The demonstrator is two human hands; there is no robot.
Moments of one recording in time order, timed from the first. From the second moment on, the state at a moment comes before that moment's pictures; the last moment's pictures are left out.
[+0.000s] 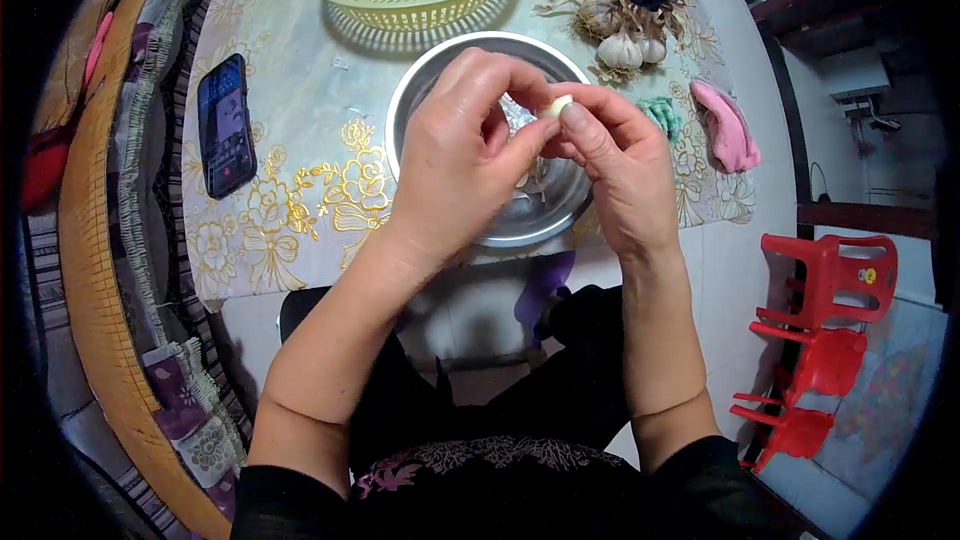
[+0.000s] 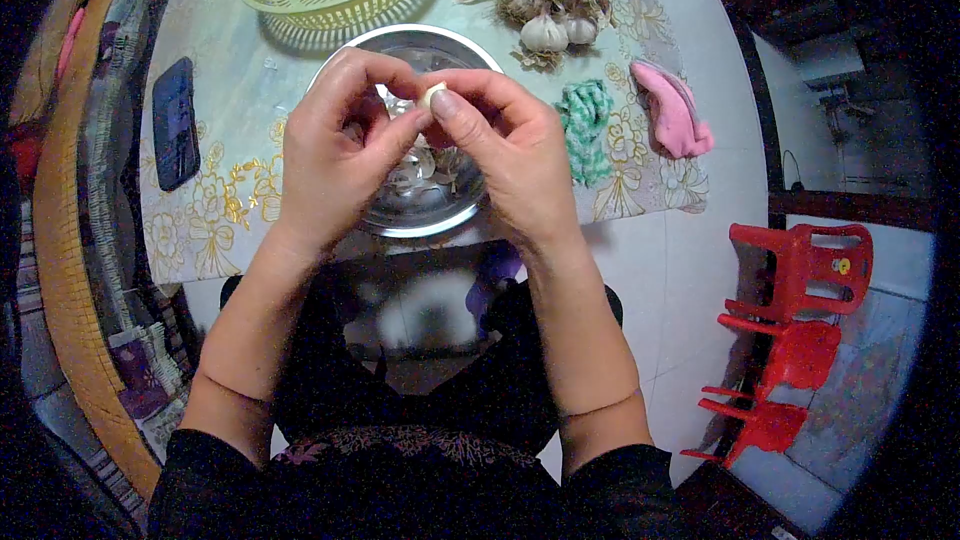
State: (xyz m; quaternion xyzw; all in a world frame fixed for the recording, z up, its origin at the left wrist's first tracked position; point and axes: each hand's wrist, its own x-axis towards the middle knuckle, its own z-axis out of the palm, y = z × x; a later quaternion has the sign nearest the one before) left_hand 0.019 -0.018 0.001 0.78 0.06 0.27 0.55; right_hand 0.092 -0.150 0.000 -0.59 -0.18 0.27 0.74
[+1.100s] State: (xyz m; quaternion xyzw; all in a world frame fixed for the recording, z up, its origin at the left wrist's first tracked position) left_hand 0.021 -0.014 0.000 0.64 0.10 0.23 0.72; right_hand 0.098 -0.156 0.000 -0.53 -0.15 0.33 0.77
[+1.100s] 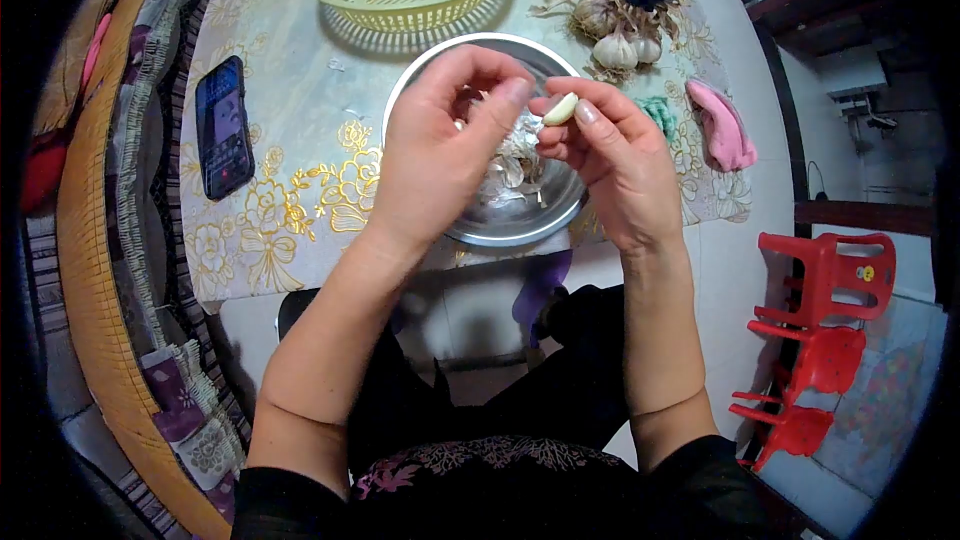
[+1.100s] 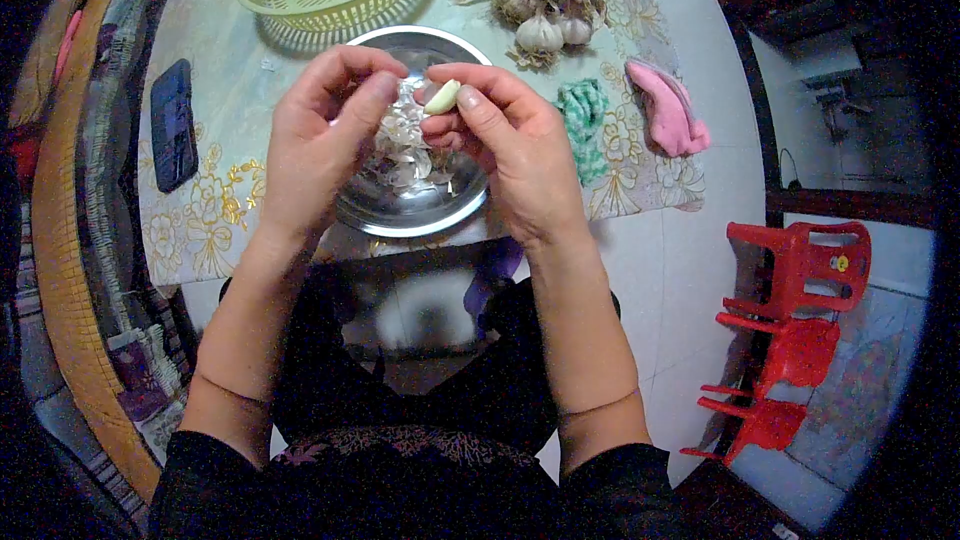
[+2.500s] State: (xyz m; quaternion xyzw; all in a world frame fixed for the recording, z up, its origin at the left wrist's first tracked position) left_hand 0.024 -0.013 -0.013 0.85 0.09 0.21 0.48; right_hand 0.122 -0.111 -0.009 -0.60 -0.15 0.14 0.77
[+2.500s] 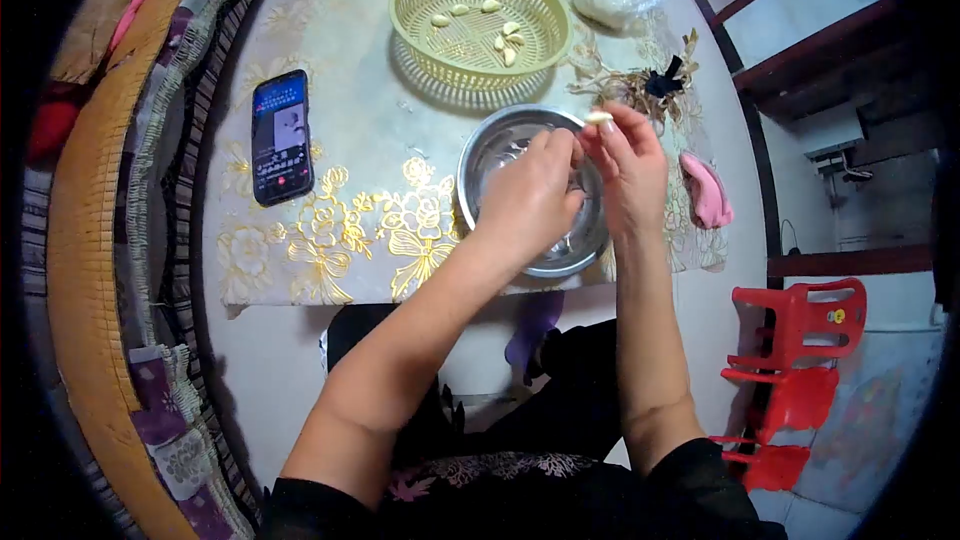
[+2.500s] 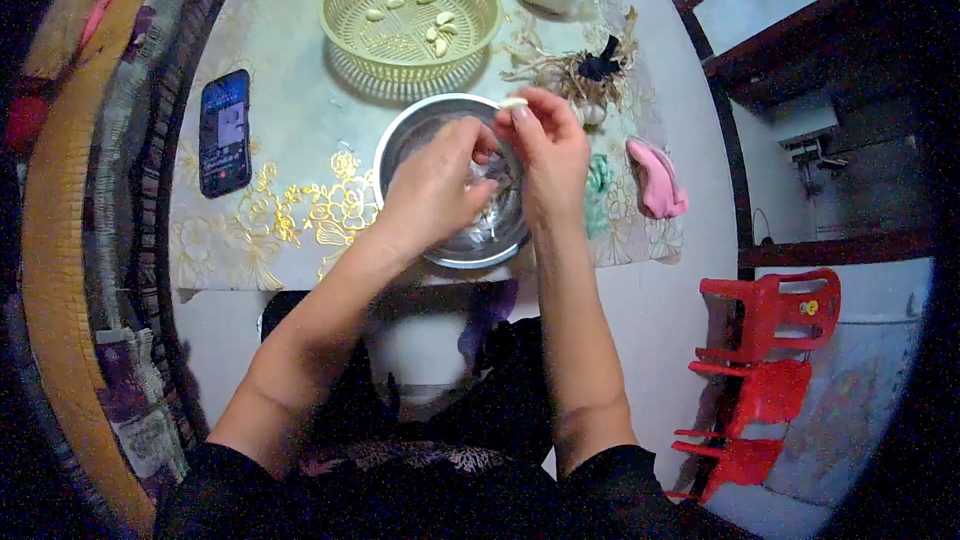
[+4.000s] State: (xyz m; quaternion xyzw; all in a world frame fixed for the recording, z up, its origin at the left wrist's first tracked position) left_hand 0.024 -0.019 0.003 0.64 0.09 0.20 0.73; right_hand 0.098 -0.151 0.001 -0.59 -0.20 0.23 0.75
